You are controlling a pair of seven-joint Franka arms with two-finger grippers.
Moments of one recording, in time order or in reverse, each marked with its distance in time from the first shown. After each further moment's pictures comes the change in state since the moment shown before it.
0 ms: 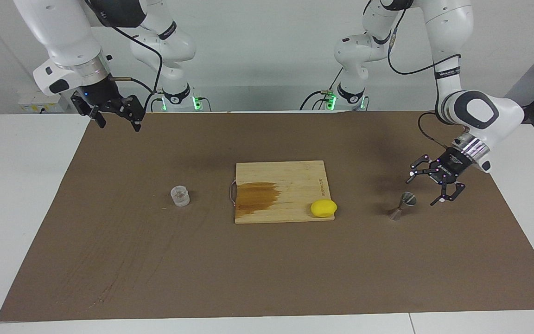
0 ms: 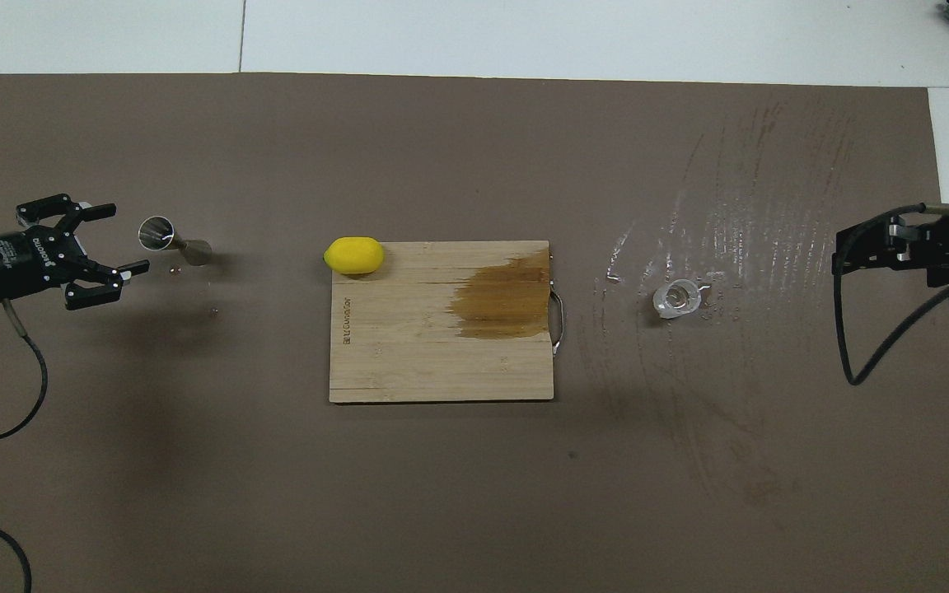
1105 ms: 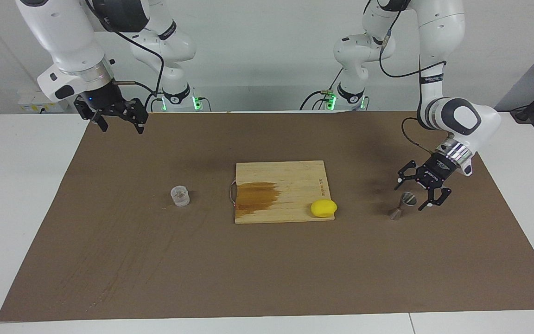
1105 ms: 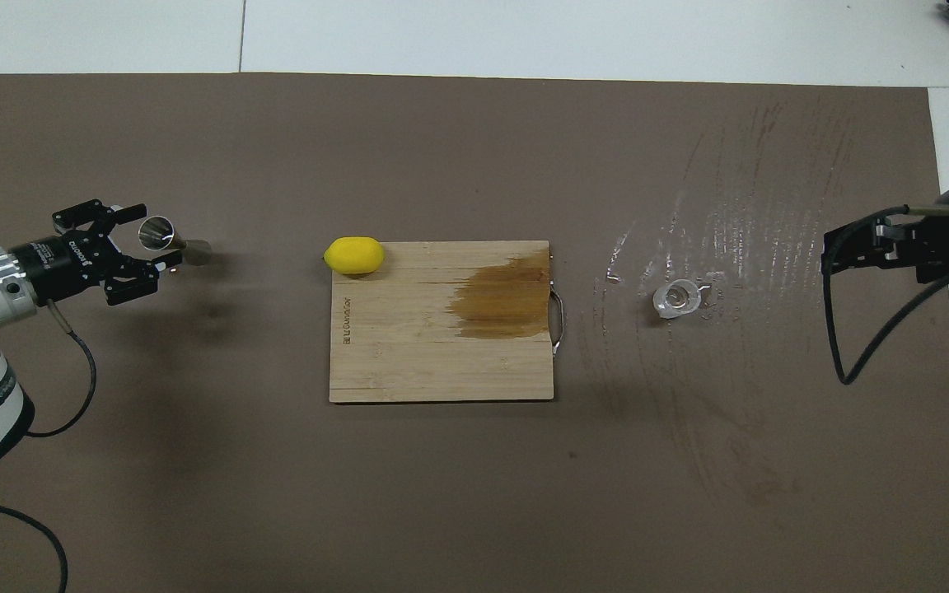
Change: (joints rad) left arm -0.044 0.004 -0.017 -0.031 -0.130 0.057 -0.017; right arm 0.006 0.014 0.001 -0.001 0.000 0.007 -0.017
